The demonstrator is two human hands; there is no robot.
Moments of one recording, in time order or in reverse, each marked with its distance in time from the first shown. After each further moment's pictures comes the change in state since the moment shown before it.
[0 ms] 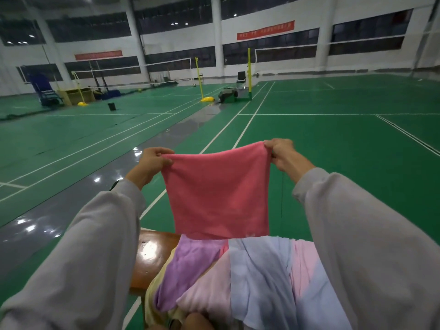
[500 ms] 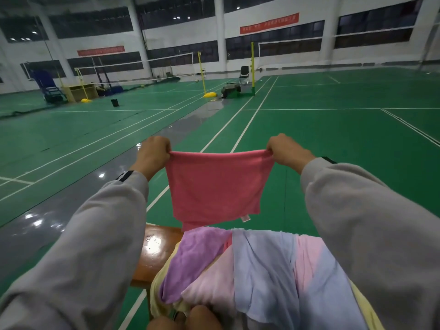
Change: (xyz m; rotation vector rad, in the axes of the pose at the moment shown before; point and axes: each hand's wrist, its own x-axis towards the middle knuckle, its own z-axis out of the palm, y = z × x) left_hand -0.001 0.018 -0.011 0.825 0.101 0.310; right_hand -0.008 -0.005 -0.016 -1.665 -0.197 -0.649
